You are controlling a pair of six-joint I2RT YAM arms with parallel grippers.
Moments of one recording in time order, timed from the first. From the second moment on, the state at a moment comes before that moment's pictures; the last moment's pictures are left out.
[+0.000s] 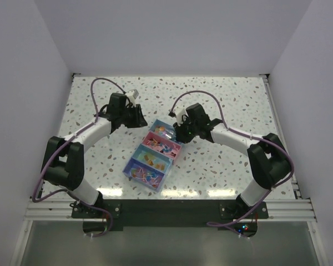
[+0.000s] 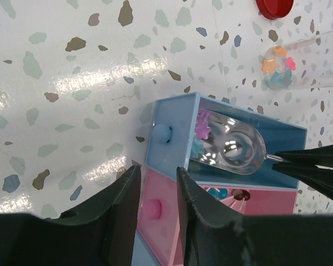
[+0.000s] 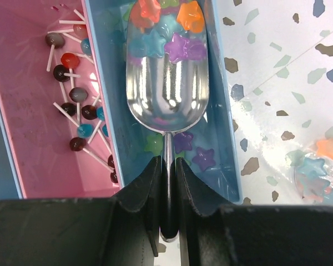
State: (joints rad) left arm -0.29 1.60 1.02 -0.20 0.32 -0.36; right arm 0.59 1.66 1.04 -0.22 -0.28 -0.14
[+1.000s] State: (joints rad) left arm -0.27 1.52 1.04 -0.21 0.20 -0.33; right arm 0.56 1.46 0.86 -0.06 -0.31 -0.14
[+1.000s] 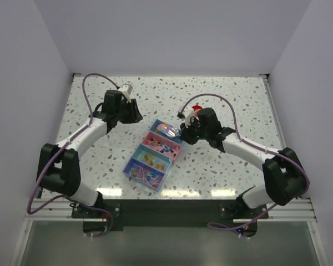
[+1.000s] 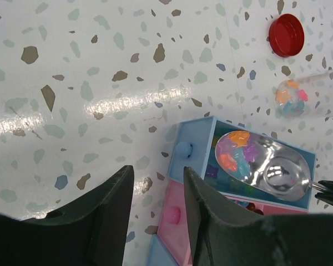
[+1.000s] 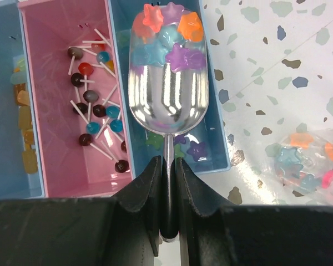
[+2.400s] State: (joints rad) left arm -0.27 0.95 0.60 0.03 -0.19 -0.09; right arm 0.49 1.19 1.09 -0.58 0.04 -0.20
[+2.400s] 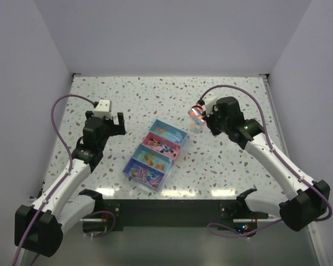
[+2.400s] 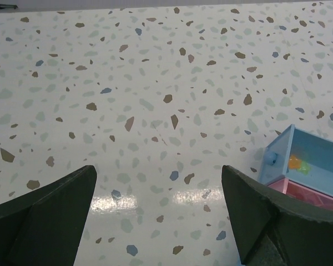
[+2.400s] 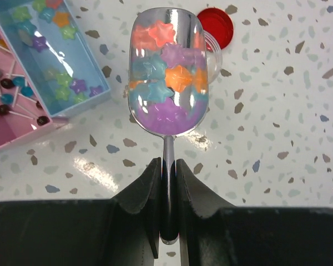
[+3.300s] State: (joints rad) left arm -0.31 0.90 0.56 0.11 -0.28 0.02; right arm 0.45 1.32 1.28 -0.90 0.15 -0.31
